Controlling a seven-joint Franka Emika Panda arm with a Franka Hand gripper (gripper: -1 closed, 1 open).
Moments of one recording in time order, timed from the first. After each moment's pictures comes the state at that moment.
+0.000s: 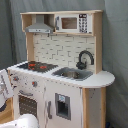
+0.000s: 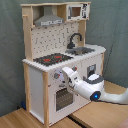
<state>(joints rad) -0.81 -1.52 1.57 -2.08 -0.30 2.80 0.68</state>
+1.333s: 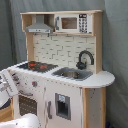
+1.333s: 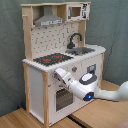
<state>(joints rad) -0.93 -1.51 1.58 -1.98 -0.47 2.79 0.66</state>
